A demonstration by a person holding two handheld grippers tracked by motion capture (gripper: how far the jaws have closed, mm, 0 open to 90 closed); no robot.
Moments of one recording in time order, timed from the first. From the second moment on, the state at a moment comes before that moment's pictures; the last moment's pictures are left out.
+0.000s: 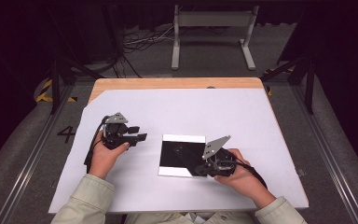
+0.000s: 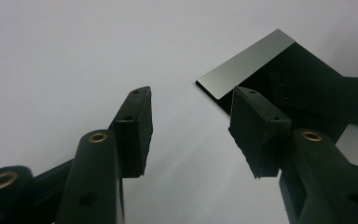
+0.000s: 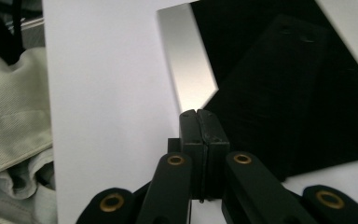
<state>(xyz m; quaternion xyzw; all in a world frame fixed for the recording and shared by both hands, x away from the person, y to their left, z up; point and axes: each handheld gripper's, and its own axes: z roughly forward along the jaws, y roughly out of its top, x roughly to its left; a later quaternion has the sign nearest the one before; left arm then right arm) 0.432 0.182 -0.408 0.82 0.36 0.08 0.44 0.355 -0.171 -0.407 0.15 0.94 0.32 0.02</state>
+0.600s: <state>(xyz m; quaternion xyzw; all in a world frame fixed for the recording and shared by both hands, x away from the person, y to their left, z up) 0.436 0.183 -0.410 0.82 0.36 0.07 0.44 0.347 -0.153 -0.427 0.13 0.95 0.27 0.05</state>
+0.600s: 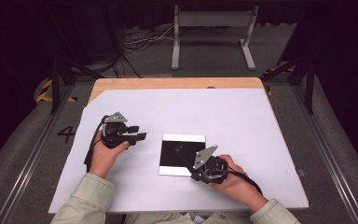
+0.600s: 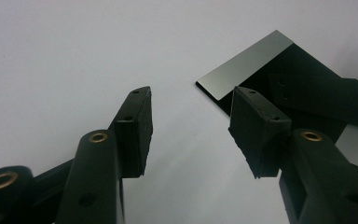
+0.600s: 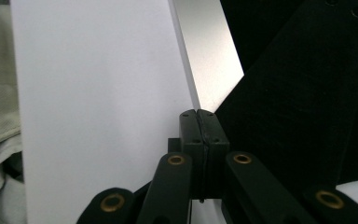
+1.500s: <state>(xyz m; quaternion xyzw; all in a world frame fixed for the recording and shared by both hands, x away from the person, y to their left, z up) 0.433 0.184 -0.408 0.82 0.36 0.08 0.44 0.360 -0.177 -0.401 0.20 0.91 0.34 0.08</state>
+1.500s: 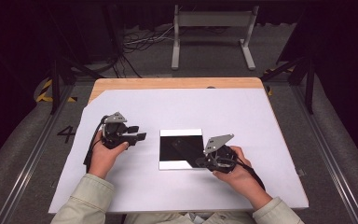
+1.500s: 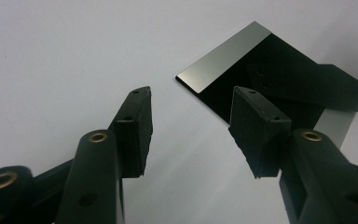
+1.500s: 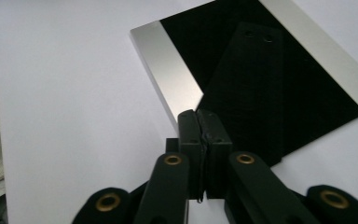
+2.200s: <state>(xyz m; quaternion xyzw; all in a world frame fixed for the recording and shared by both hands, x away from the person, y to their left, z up) 0.432 0.188 -0.407 0.82 0.36 0.08 0.44 0.362 -0.206 -0.378 0.27 0.90 0.33 0.09</state>
